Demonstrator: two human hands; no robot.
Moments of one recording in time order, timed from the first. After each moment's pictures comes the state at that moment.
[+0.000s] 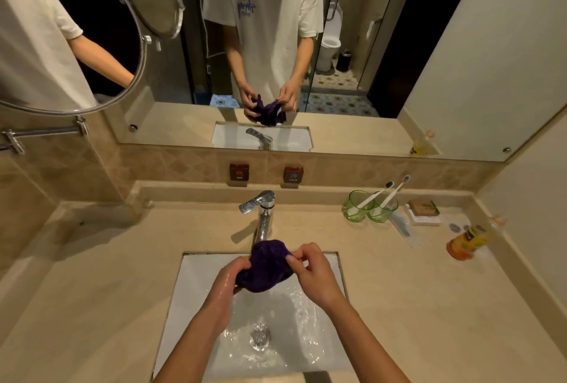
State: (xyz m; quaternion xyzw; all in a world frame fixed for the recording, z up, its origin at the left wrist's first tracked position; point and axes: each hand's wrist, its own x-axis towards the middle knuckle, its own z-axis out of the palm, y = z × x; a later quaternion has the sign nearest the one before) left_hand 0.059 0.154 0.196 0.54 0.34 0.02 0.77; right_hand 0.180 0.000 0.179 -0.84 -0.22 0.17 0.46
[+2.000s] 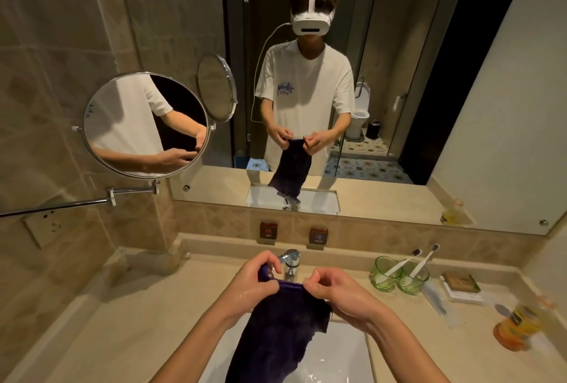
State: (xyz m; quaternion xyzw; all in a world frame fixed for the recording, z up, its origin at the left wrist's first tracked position) left_hand 0.071 0.183 0.304 0.76 0.15 0.12 0.63; right_hand 0.202 0.007 0.307 -0.66 -0.27 0.43 0.55
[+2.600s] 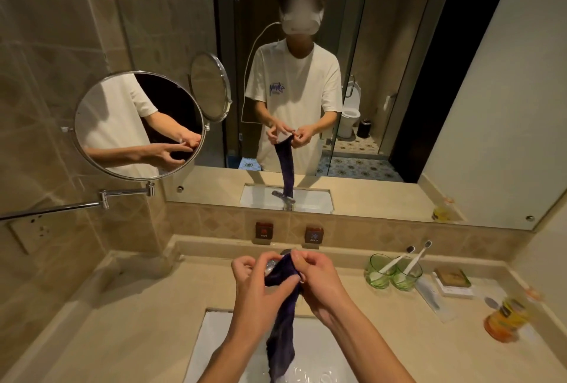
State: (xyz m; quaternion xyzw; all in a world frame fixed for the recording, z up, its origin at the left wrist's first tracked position) left_hand 0.064 0.140 0.307 0.77 0.24 0.27 0.53; right_hand 0.170 0.057 0.319 -0.61 -0.14 0.32 0.71
